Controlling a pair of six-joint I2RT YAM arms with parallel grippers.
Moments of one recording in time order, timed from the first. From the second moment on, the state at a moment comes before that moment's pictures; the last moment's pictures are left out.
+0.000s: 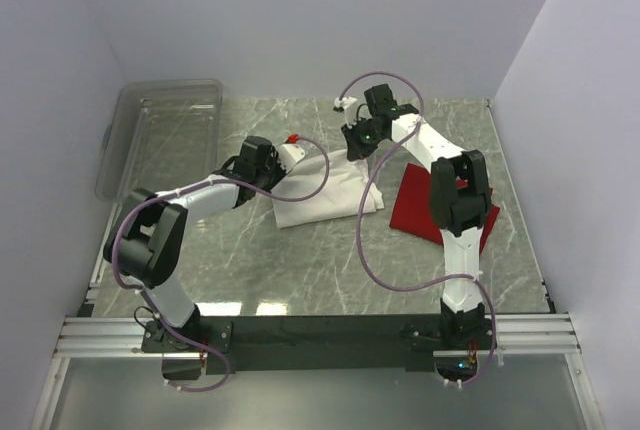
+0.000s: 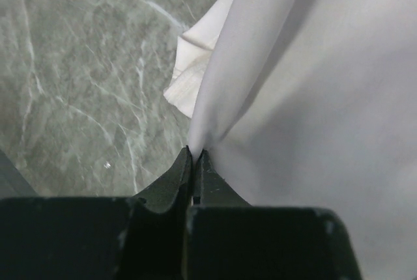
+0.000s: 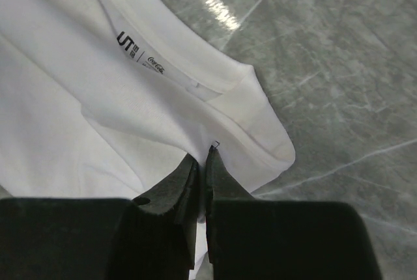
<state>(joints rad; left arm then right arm) -0.45 1.68 0.98 0.03 0.04 0.50 0.32 2.15 1.80 -0.67 -0.43 -0.40</state>
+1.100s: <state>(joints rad) -0.44 1.65 0.90 0.34 -0.02 0.47 0.32 1.98 1.67 -0.57 -0.41 -0.37</state>
